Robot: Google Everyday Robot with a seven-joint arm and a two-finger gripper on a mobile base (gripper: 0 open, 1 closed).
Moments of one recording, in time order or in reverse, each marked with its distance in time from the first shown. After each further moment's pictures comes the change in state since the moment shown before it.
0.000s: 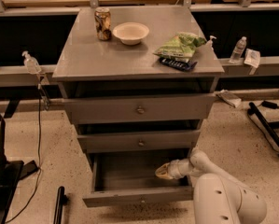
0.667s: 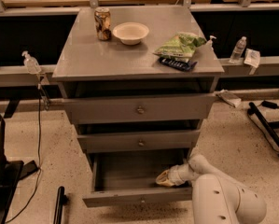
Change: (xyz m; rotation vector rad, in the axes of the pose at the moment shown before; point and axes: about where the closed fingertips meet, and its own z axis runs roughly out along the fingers) arm 0.020 0.033 0.008 -0.088 0.036 0.018
